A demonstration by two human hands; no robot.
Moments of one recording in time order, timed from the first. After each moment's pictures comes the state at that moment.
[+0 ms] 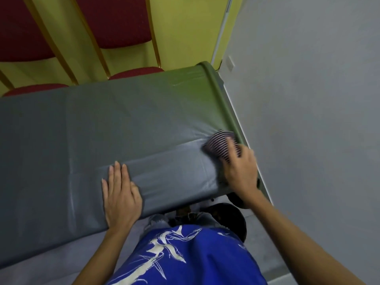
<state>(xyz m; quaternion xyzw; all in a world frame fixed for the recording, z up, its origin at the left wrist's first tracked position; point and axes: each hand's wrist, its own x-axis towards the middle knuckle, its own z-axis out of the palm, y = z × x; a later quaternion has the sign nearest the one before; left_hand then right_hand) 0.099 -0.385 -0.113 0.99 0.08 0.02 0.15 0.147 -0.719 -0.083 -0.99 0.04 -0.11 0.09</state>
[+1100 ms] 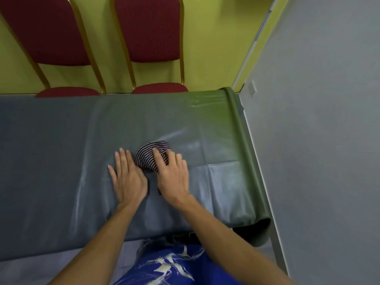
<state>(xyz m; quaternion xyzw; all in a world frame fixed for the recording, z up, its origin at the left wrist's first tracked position) 0.196 -0.392 -0.114 0.96 0.21 0.04 0.16 0.213 -0.522 -0.078 -0.97 -0.15 -0.11 0.18</state>
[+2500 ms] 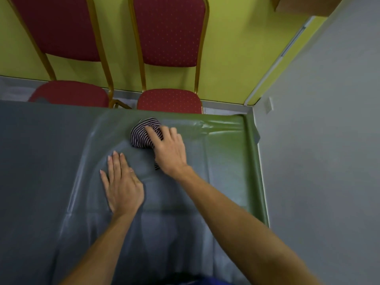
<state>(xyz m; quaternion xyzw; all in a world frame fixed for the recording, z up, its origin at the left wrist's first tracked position) 0.278 -0.381 -0.116 0.94 0.30 0.07 0.15 0.399 -0.484 -0.074 -0.95 -0.26 -0.07 0.16</state>
